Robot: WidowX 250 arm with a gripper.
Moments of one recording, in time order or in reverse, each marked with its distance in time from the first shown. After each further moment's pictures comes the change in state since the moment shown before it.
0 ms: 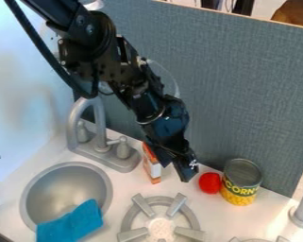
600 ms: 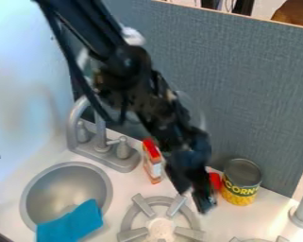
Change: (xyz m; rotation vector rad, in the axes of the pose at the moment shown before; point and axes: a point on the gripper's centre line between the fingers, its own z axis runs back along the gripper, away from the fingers) arm -0.012 -0.046 -0.046 -0.038 0.085 -0.103
